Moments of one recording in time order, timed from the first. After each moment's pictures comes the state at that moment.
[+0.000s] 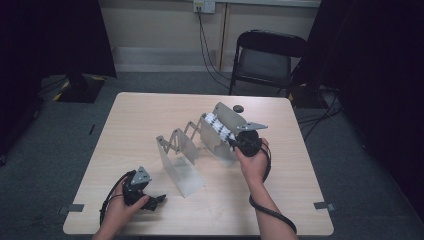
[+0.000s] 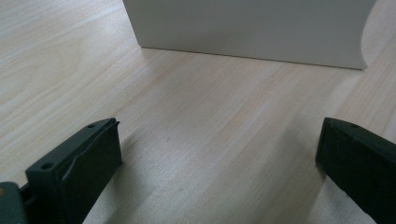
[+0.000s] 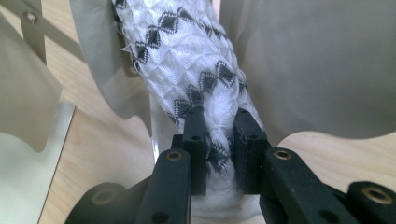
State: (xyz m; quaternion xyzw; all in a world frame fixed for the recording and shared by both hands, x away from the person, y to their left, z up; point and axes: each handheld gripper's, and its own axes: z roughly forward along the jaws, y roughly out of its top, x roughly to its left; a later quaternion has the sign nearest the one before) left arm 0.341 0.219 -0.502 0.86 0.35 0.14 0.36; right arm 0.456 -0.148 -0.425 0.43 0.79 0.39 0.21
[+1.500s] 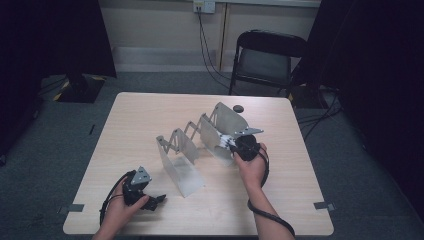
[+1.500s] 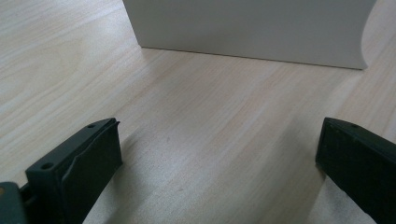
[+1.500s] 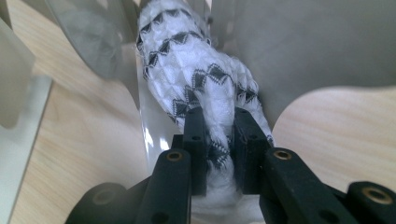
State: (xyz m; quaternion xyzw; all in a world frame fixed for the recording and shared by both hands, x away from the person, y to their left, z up) left arm 0.341 0.219 -0.502 0.86 0.35 0.14 0.36; right arm 0.453 -0.146 -0.441 0.45 0.80 0.34 0.21
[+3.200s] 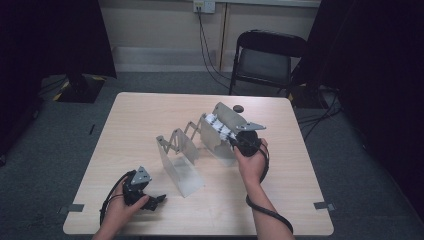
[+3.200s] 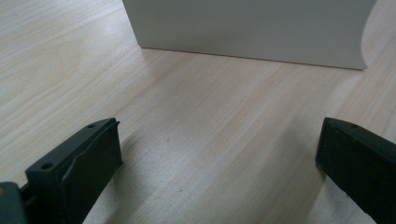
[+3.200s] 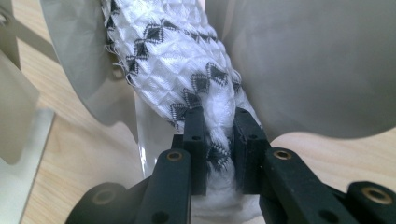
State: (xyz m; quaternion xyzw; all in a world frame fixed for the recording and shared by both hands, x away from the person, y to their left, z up) left arm 0.342 0.219 -0.502 0.86 0.34 0.14 0.36; right arm 0.457 -0.145 -0.428 0.45 0.78 0.37 0.23
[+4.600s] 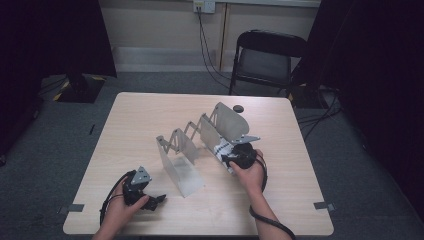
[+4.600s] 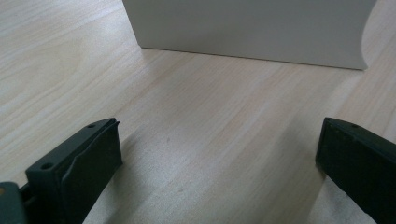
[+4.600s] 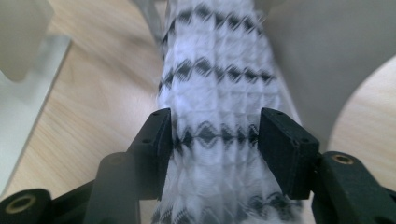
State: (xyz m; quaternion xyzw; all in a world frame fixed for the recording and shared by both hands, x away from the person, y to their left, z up) left arm 0.342 0.219 -0.502 0.86 0.35 0.14 0.36; right arm 0.451 -0.145 -0.477 0.41 0.82 0.36 0.17
